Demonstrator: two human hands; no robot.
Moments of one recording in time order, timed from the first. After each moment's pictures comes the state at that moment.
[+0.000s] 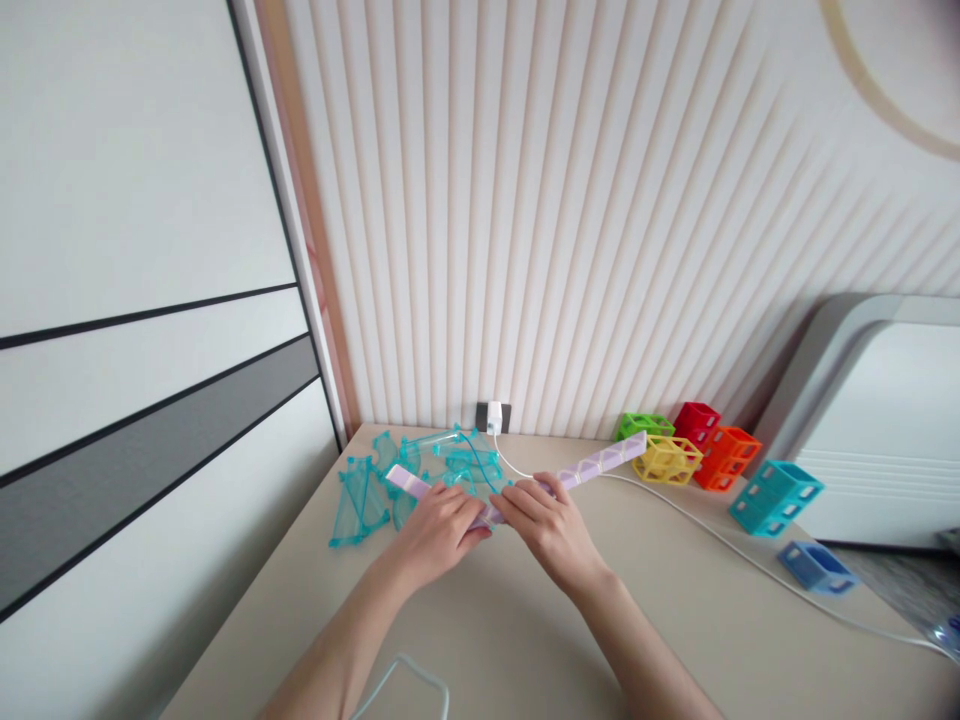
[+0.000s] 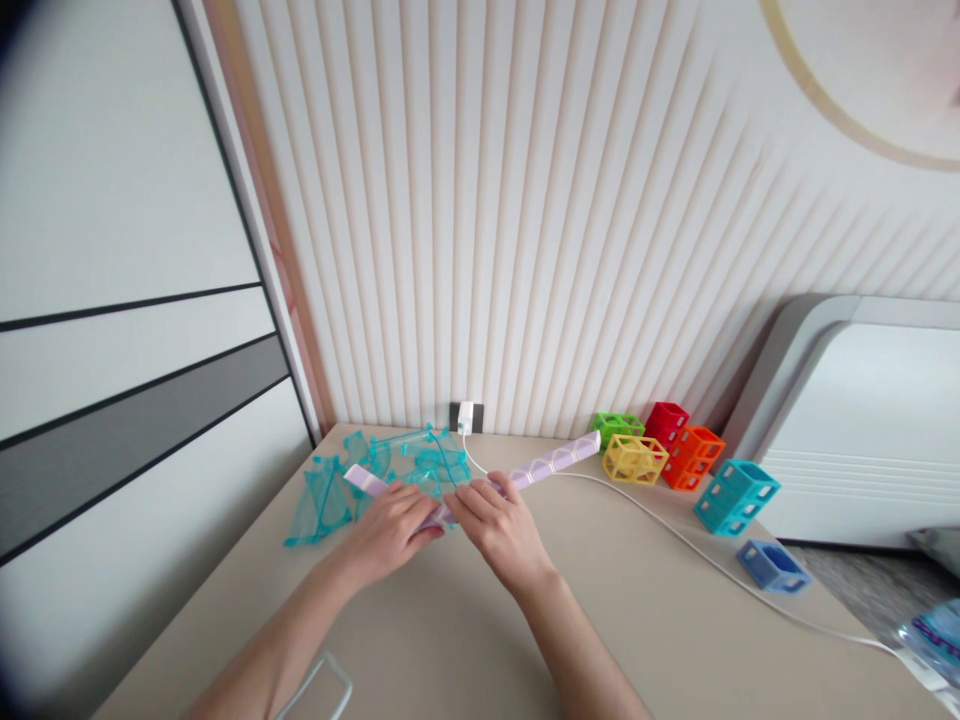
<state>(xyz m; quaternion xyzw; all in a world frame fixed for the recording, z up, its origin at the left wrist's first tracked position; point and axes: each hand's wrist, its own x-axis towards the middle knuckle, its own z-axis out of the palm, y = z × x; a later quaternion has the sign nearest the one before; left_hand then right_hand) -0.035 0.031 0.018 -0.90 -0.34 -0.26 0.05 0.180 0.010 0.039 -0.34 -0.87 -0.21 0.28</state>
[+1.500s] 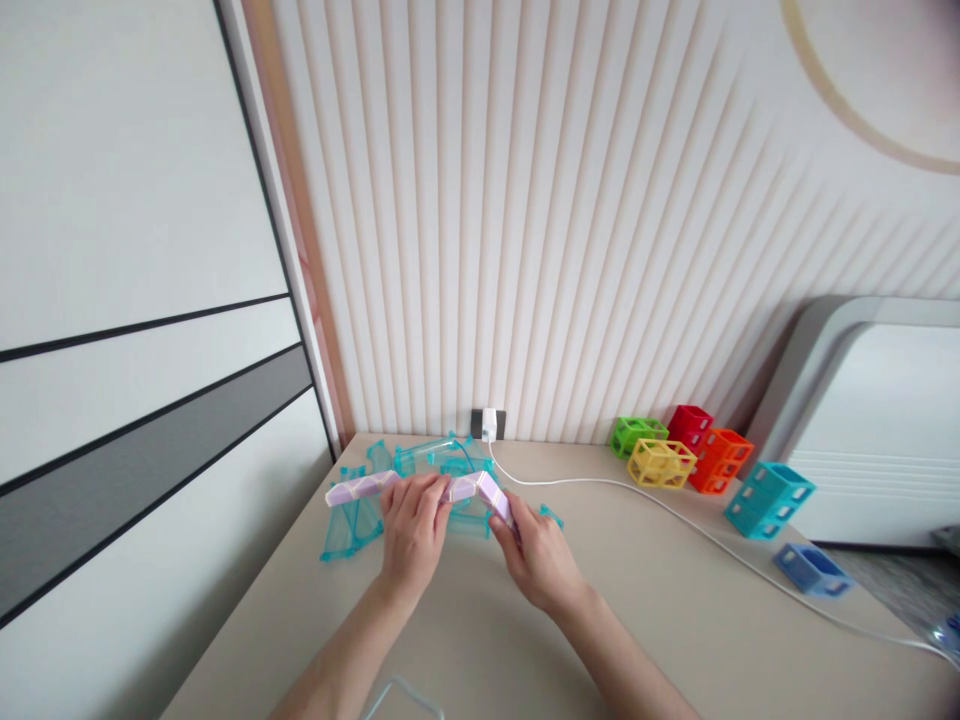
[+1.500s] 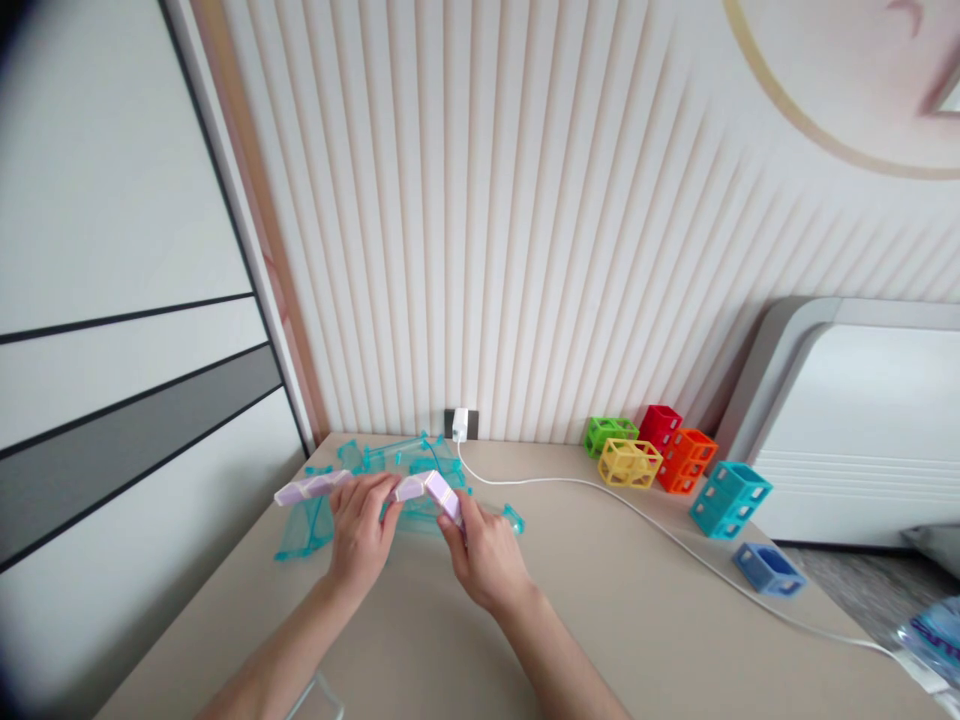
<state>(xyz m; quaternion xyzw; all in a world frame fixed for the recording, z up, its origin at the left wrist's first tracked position) -0.040 0.032 0.013 -0.73 -0.43 -0.49 0.19 0.163 0.001 0.020 -0.49 -0.79 0.05 0.37</state>
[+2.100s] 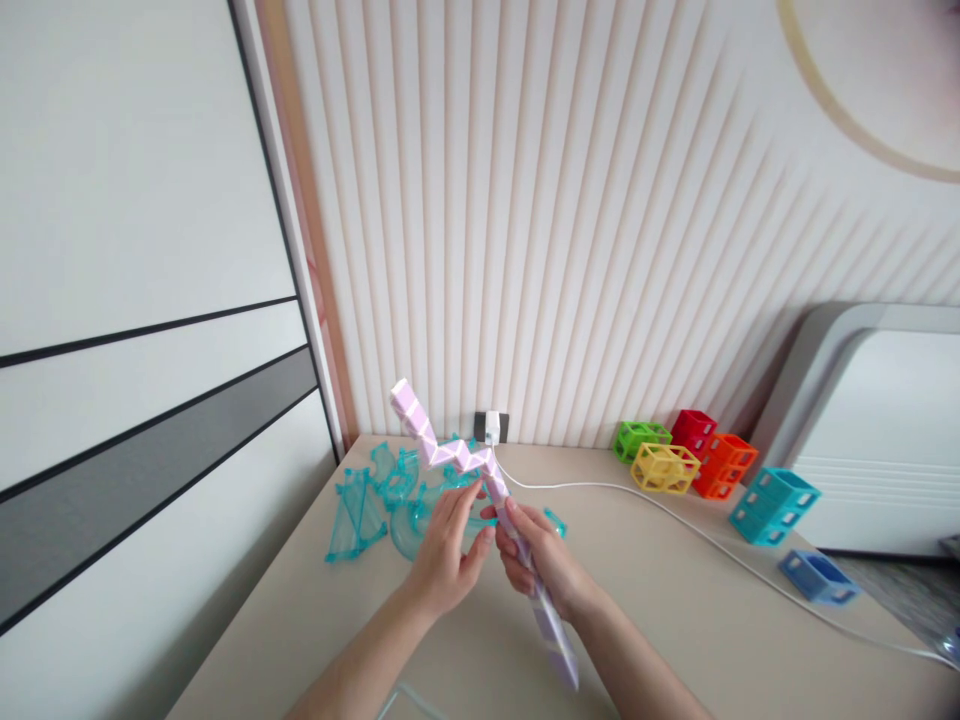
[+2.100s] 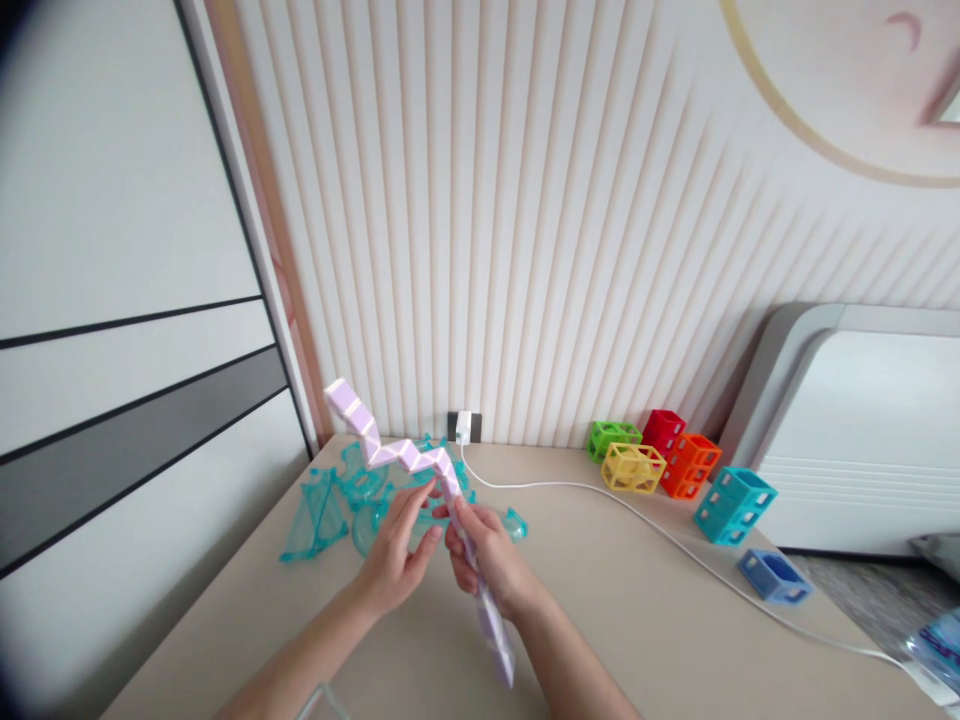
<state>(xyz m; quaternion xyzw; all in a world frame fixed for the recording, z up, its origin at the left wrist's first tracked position) -0.012 0.021 0.000 -0.78 -0.35 -0.50 -0.09 0.151 0.004 0.031 -0.37 -0.43 0.69 0.44</state>
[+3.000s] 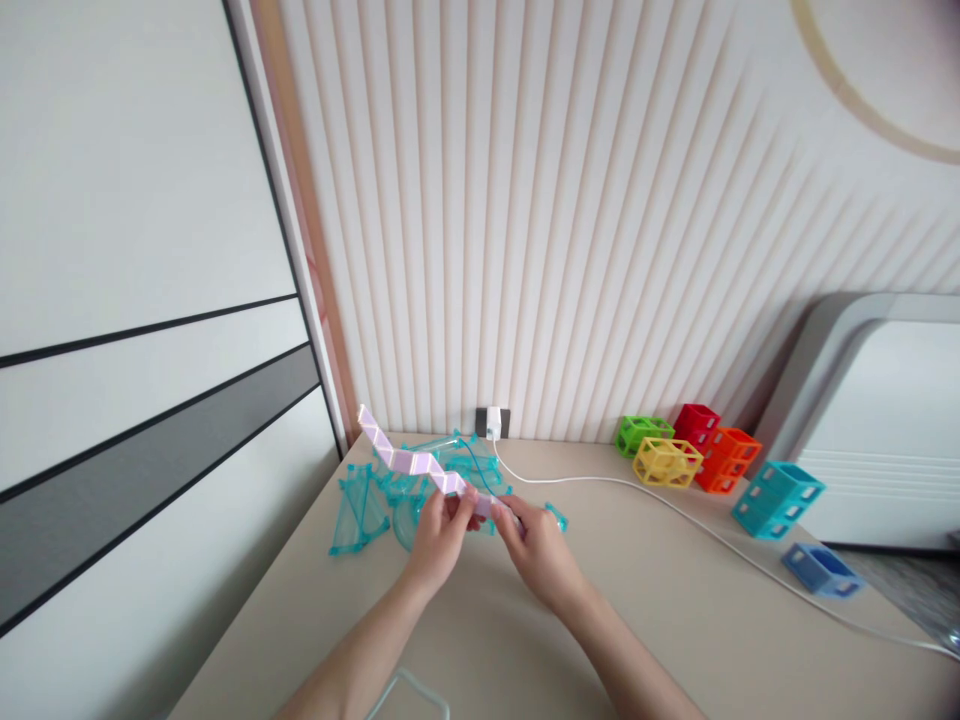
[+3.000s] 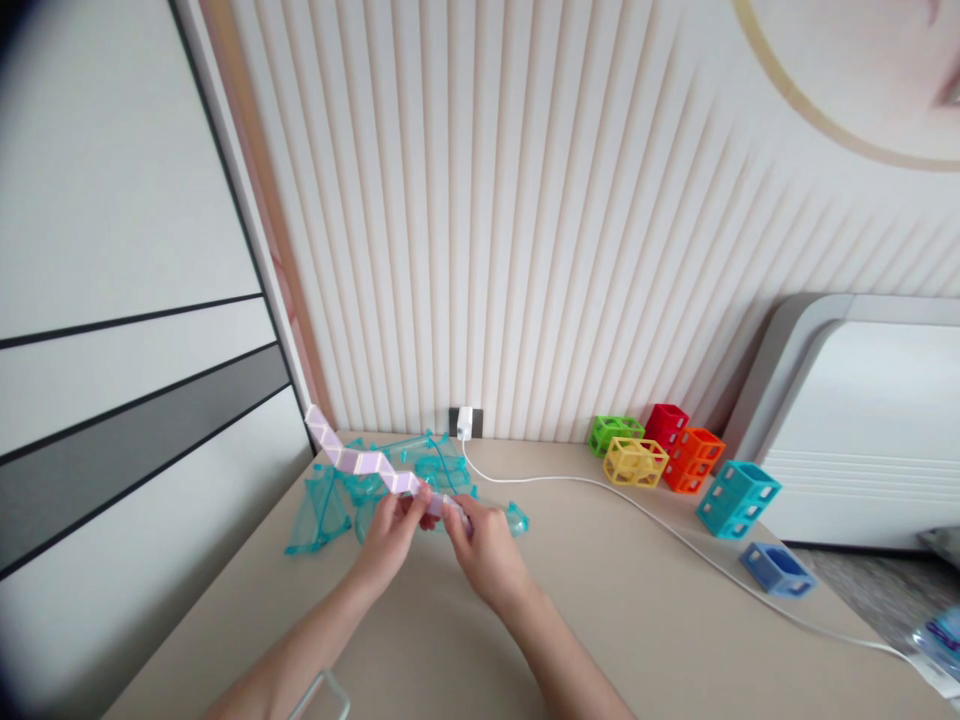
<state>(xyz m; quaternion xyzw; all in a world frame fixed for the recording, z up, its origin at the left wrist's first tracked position) -0.004 0.030 0.007 -0.53 -0.42 -0.56 -0.48 0.154 0.002 0.027 -0.51 -0.72 0.23 0.40</state>
